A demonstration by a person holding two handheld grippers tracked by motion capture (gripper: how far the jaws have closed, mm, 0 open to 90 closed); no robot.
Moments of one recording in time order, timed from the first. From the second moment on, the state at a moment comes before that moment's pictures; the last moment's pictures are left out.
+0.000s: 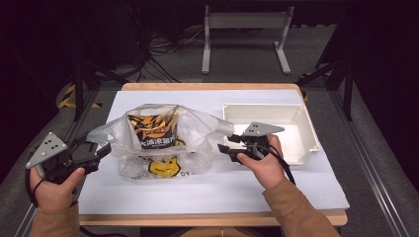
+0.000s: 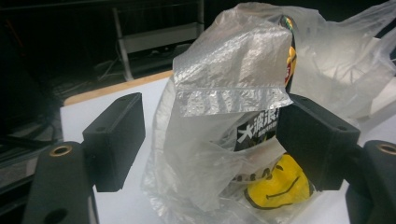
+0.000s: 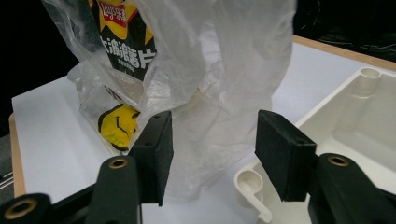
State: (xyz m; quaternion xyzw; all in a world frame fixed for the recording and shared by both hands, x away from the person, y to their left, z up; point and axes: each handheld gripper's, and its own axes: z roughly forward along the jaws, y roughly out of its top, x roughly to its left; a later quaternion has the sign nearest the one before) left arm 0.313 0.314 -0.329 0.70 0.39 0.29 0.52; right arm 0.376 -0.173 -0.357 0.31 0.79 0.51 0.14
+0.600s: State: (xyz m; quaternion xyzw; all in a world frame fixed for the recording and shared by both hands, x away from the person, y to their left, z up) left arm 0.336 0.287 -0.302 0.71 0.35 0.29 0.53; right arm 0.368 -0.178 -0.351 0.31 0.78 0.53 0.15
